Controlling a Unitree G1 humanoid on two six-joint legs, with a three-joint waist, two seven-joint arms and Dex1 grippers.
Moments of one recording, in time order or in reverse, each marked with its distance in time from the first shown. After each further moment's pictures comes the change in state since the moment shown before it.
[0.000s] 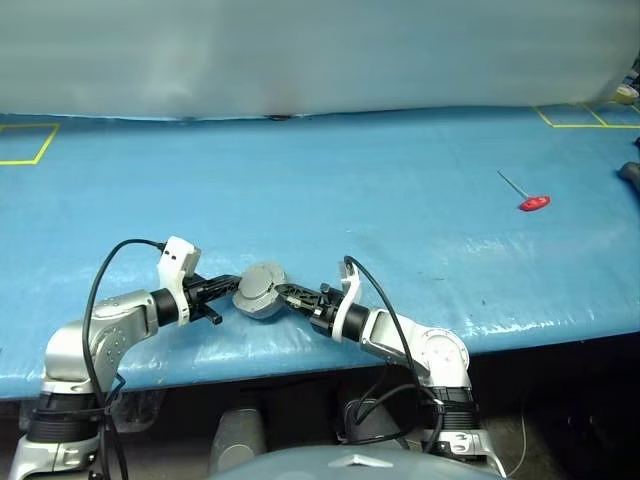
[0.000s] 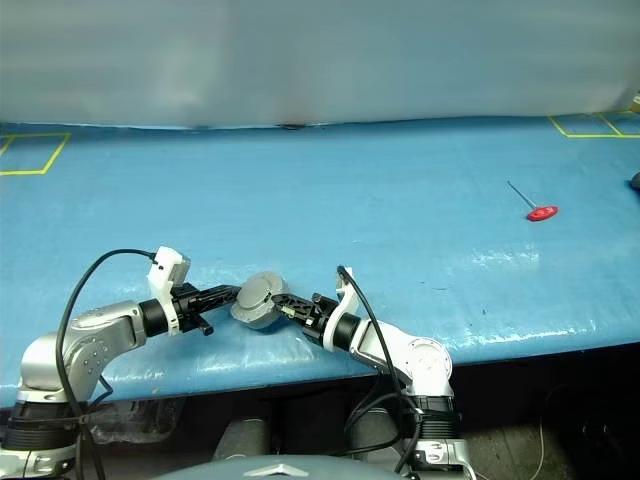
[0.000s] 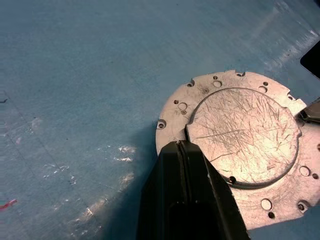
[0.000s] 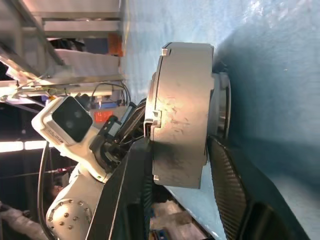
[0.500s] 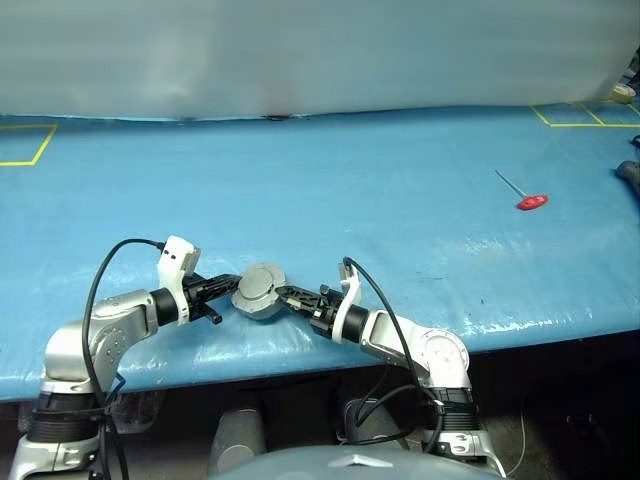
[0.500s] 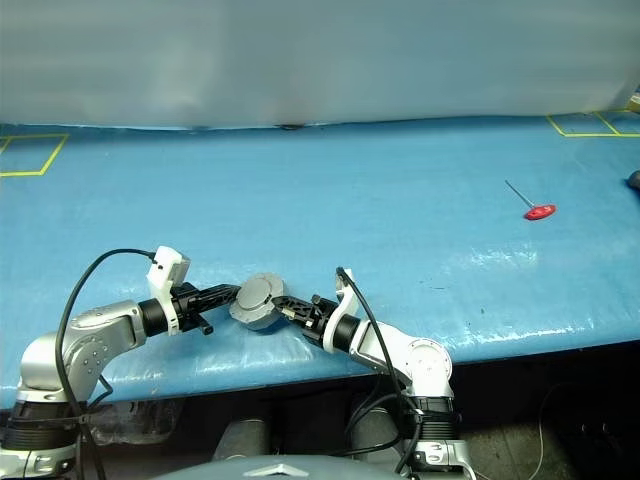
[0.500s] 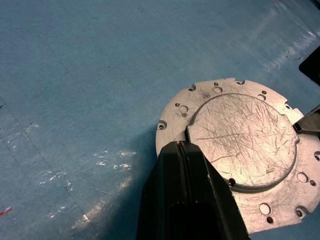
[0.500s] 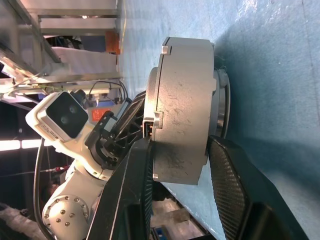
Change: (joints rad) left arm -0.001 -0.009 0.010 0.000 -0.002 0.001 0.001; right arm 0.000 -0.001 0.001 0.000 -0.004 0.019 -0.008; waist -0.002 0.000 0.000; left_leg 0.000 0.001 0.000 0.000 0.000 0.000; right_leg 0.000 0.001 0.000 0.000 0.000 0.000
